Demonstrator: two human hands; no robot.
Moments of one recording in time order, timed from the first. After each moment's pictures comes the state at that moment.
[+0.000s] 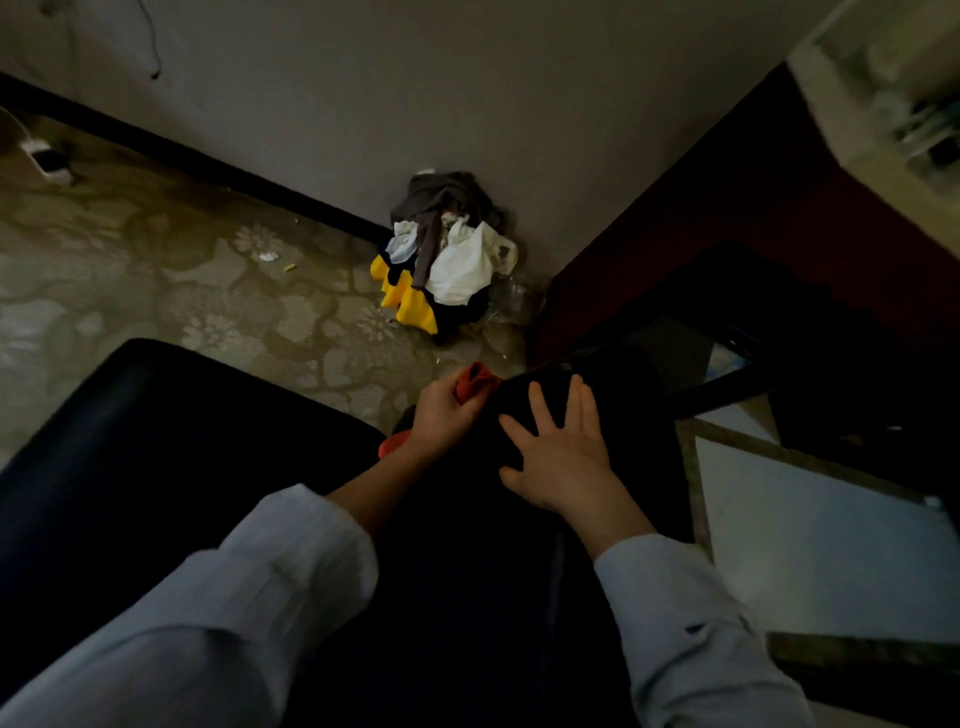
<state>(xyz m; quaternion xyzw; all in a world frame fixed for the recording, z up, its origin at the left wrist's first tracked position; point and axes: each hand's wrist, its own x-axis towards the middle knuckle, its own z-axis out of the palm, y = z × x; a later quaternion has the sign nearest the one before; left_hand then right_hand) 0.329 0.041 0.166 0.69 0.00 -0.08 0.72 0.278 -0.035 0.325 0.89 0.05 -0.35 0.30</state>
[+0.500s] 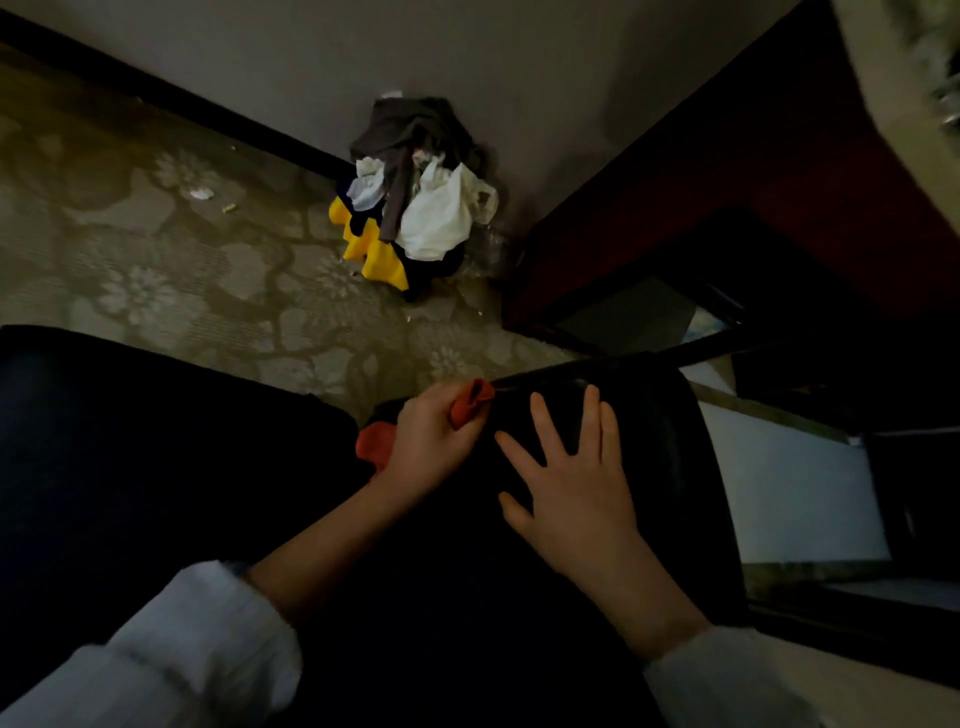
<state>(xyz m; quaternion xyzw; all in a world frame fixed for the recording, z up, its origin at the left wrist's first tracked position) 0.348 0.050 0.163 0.73 -0.05 -0.04 0.68 0.300 -0.041 0.300 0.93 0.08 -0.24 0.28</state>
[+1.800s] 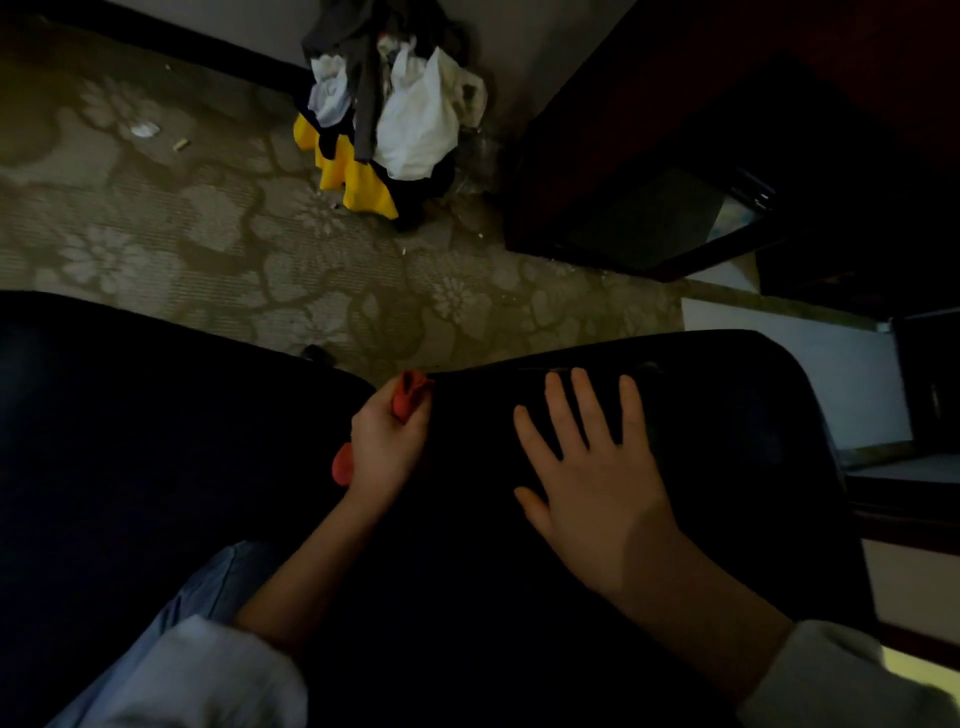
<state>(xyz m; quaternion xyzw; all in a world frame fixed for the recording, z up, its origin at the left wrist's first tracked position) 0.310 0.068 0.090 0.74 0.13 -0.18 0.64 0.273 -0.034 0.274 0.91 0.07 -0.28 0.31</state>
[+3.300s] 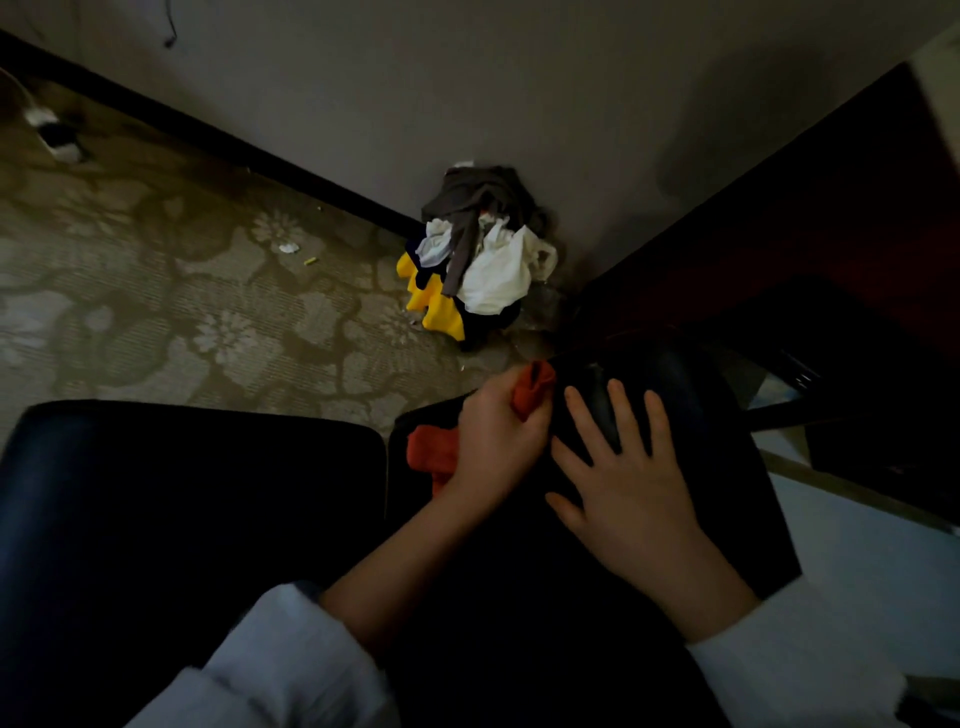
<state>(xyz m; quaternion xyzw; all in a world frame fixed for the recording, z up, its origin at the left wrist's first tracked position) 0.405 0.059 0.205 0.71 0.06 -0.01 0.71 0.360 -0.038 0.295 0.95 0.19 -0.08 0.22</state>
